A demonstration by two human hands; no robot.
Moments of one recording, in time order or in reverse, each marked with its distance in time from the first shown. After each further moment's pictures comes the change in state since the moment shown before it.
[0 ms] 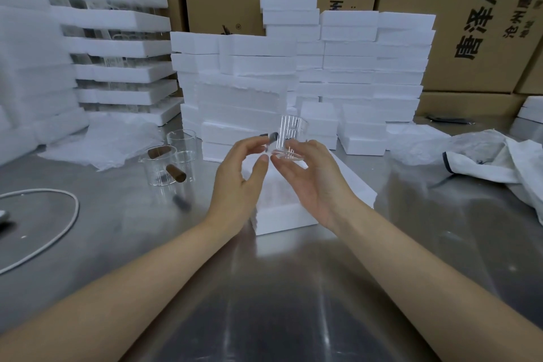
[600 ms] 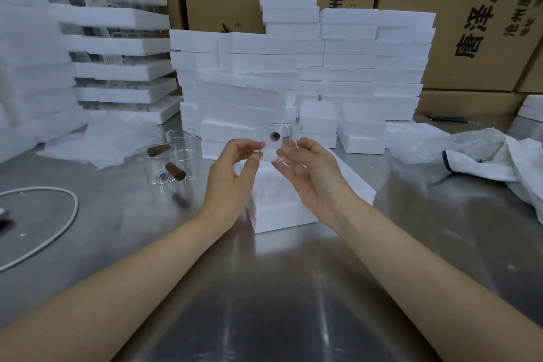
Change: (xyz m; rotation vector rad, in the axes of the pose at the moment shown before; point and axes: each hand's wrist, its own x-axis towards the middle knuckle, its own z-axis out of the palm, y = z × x) left_hand 0.004 -0.009 -0.004 -0.105 0.035 -0.128; right_hand 0.004 0.002 -0.006 -0.092 0.043 0.013
